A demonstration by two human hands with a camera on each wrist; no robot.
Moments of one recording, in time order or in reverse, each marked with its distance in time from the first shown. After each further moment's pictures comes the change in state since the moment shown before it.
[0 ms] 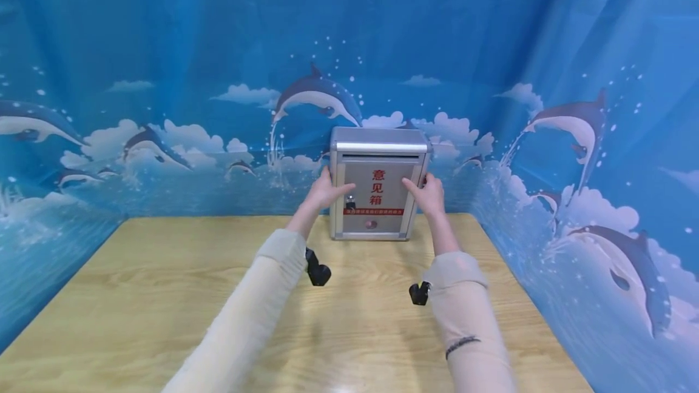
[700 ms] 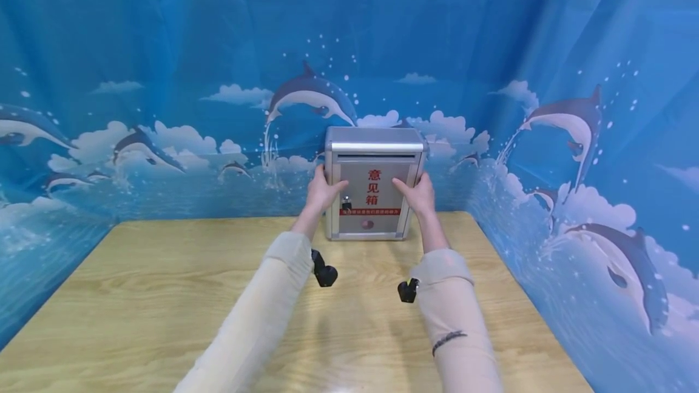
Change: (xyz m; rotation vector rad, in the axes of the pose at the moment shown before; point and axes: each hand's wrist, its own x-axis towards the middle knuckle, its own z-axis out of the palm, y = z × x) left_hand 0.012 -0.002 0.018 -0.104 0.171 0.020; right_hand 0.000 -0.007 0.013 0.181 0.005 0.111
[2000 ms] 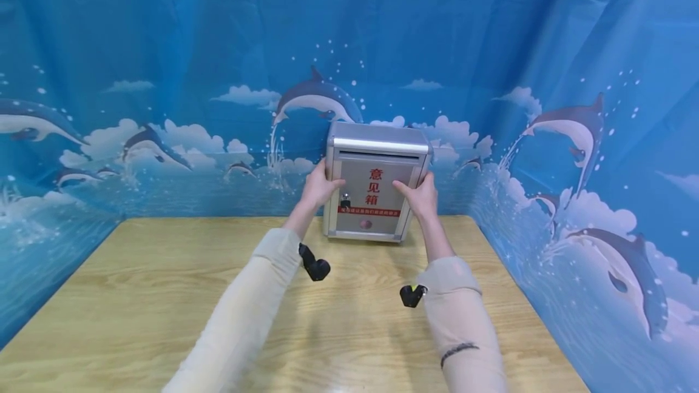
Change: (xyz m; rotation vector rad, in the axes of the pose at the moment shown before) left_hand -0.002 0.012 -0.027 0.107 -0.066 0.100; right_hand -0.012 -0.008 0.001 0.034 0.068 -0.075
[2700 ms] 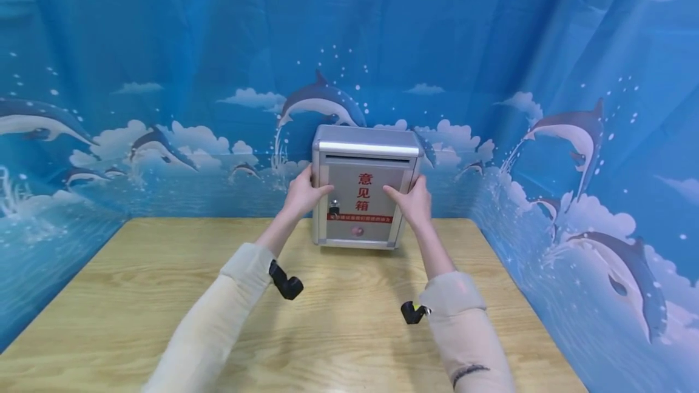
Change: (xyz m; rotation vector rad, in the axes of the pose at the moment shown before) left_hand -0.030 -0.006 -0.035 0.030 0.022 0.028; right_hand -0.031 -0.027 0.007 -0.106 -0.028 -0.031
